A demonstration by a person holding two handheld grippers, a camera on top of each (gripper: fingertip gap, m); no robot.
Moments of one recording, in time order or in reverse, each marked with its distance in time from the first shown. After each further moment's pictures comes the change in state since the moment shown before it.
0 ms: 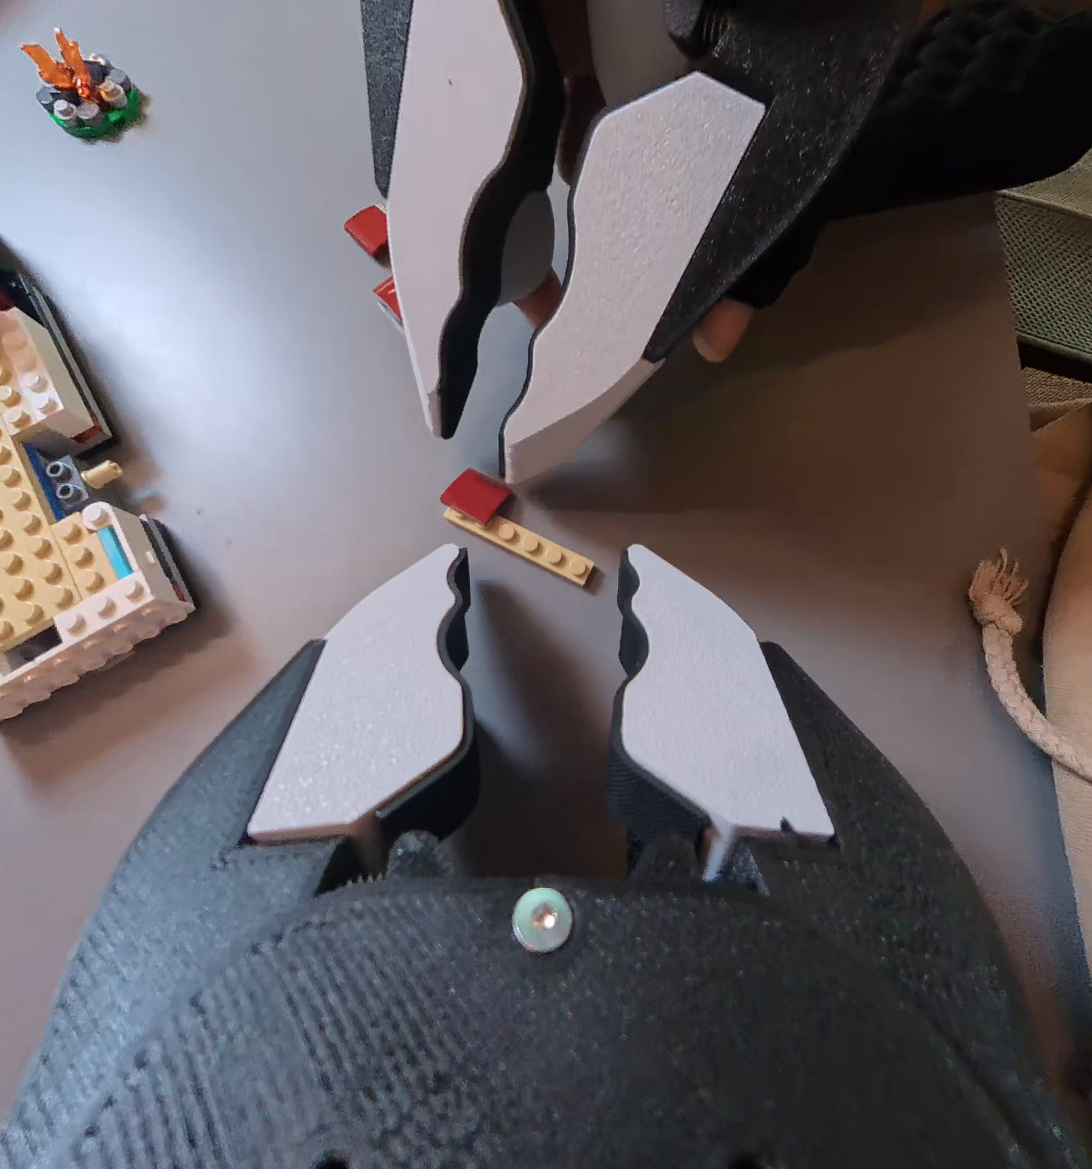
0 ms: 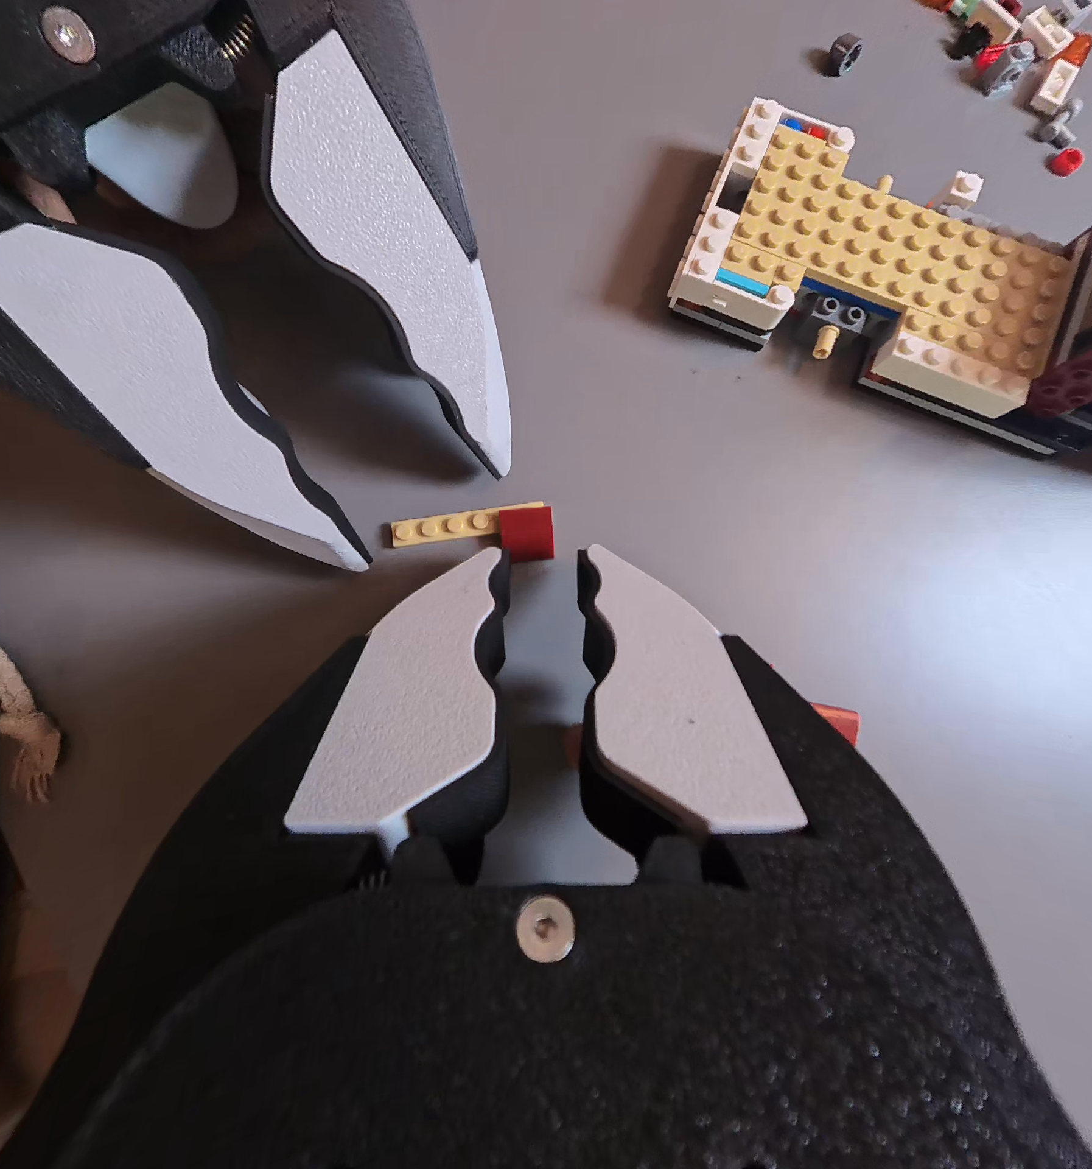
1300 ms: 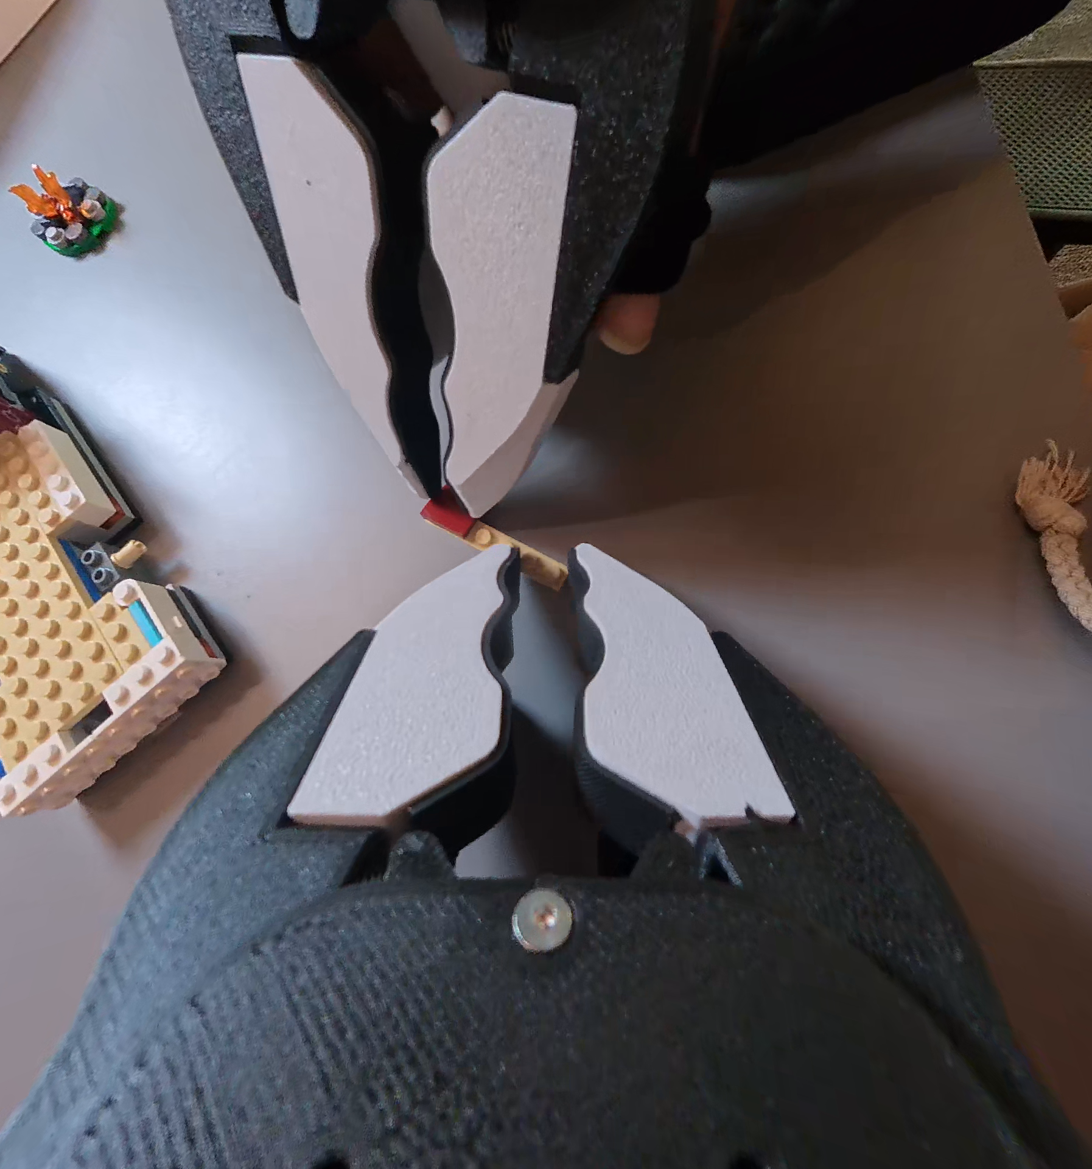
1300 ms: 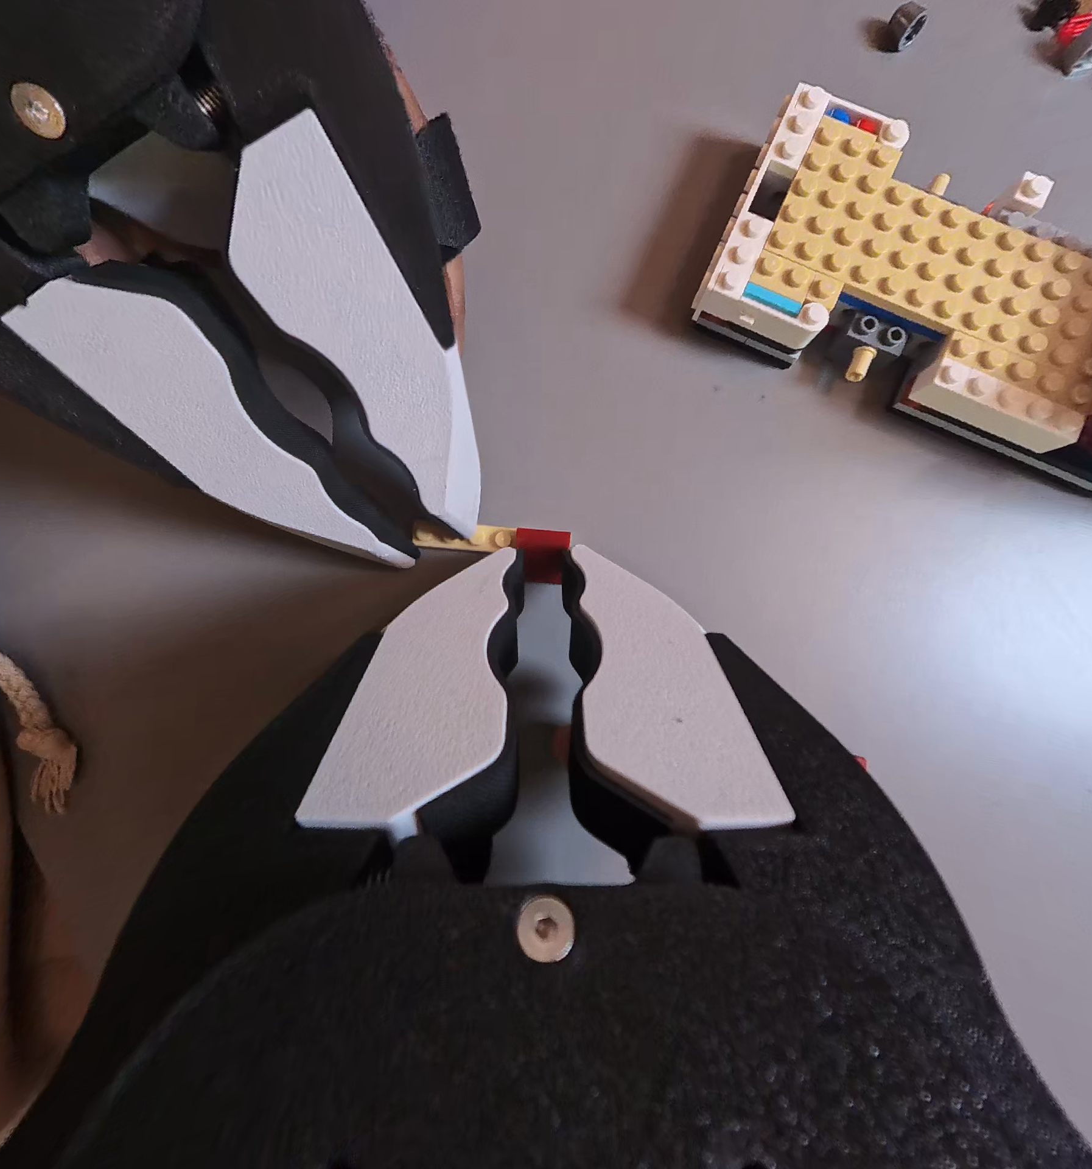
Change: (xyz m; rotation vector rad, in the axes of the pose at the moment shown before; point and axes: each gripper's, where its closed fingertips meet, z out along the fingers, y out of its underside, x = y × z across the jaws) left arm 0.000 0.003 0.002 0.007 0.007 0.208; right arm -0.002 -0.005 0.009 -0.070 -0.051 -0.007
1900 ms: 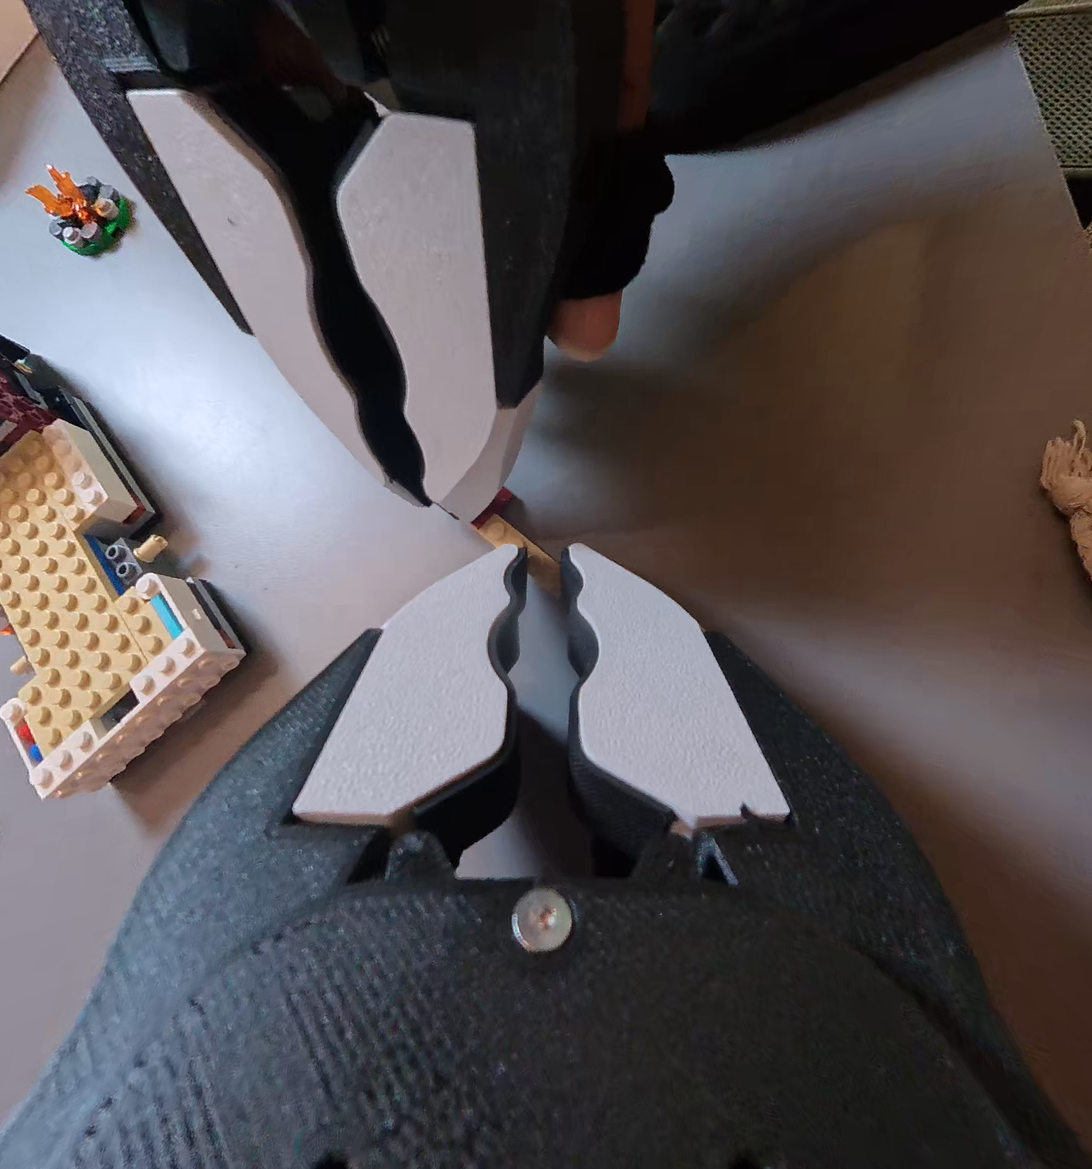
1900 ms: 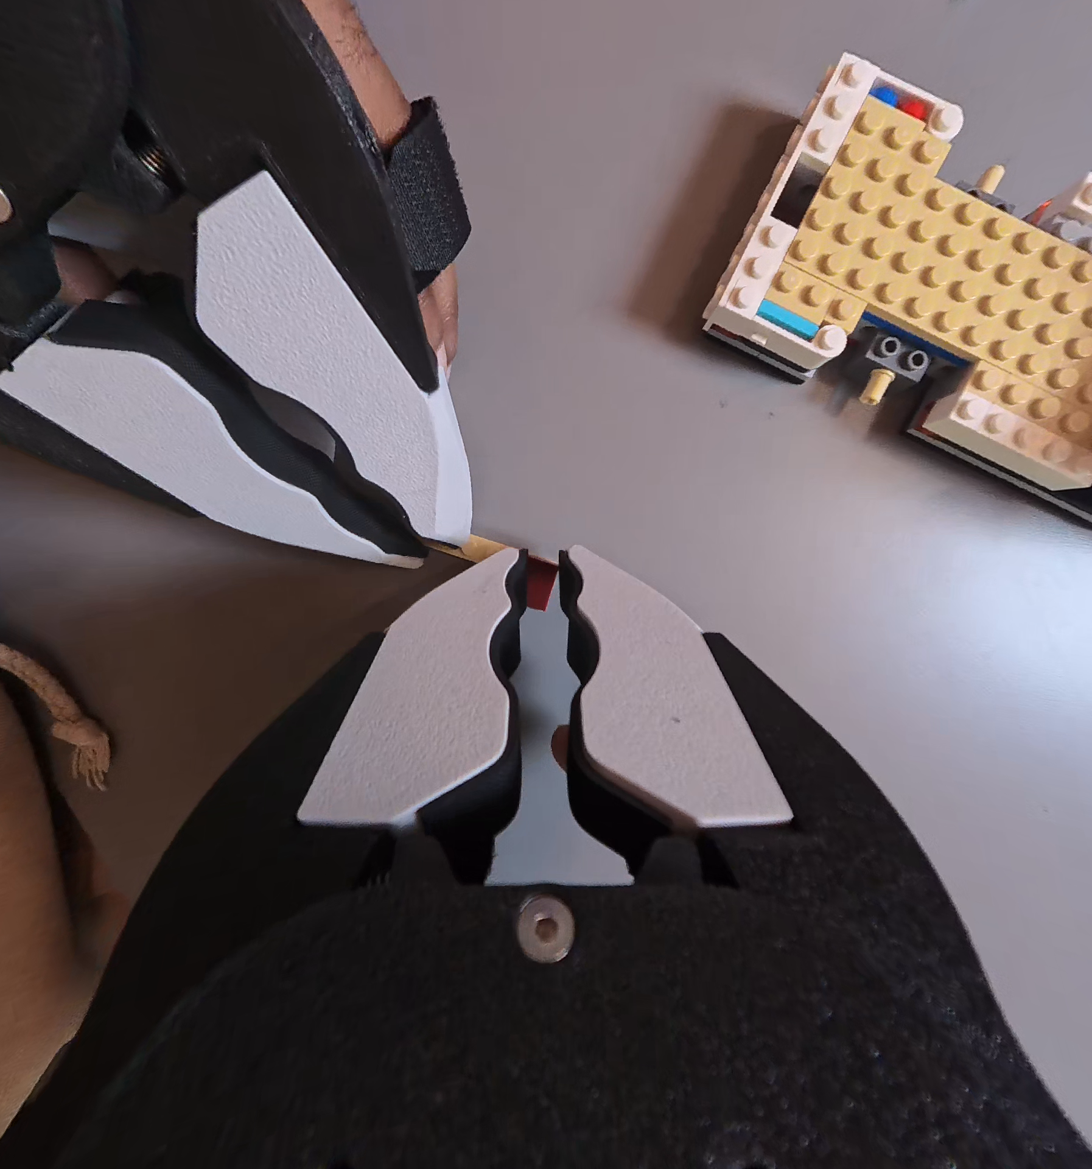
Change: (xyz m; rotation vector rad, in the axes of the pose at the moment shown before) left arm -0.002 0.002 -0.002 -0.028 -0.026 0.028; right arm 0.001 -0.005 0.002 -0.139 -0.032 -0.013
